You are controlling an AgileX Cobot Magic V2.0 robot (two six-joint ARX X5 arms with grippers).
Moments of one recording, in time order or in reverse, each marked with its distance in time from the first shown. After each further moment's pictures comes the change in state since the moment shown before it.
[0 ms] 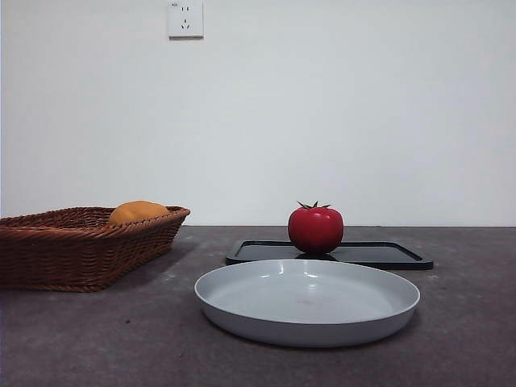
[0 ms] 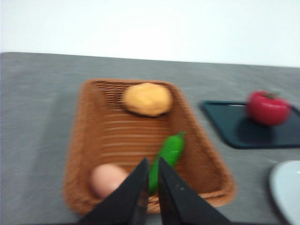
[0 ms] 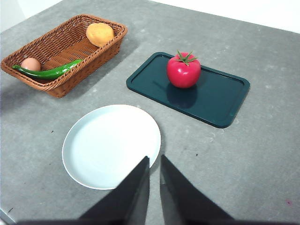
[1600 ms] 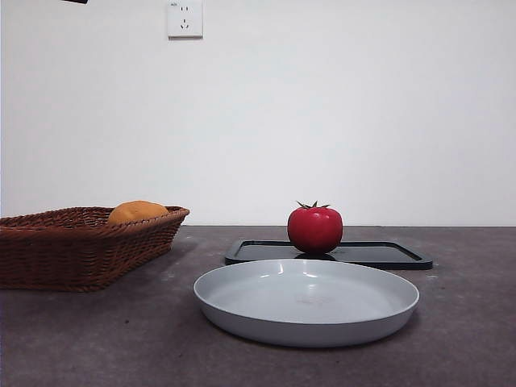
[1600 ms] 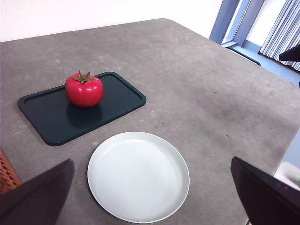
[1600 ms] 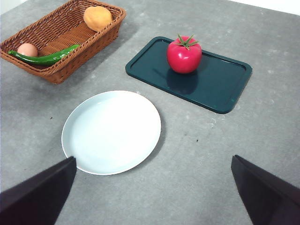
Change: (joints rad) left arm -0.613 0.370 0.490 -0.250 0.059 -0.037; right arm 0.000 0.003 0.000 -0.050 0.000 -0.003
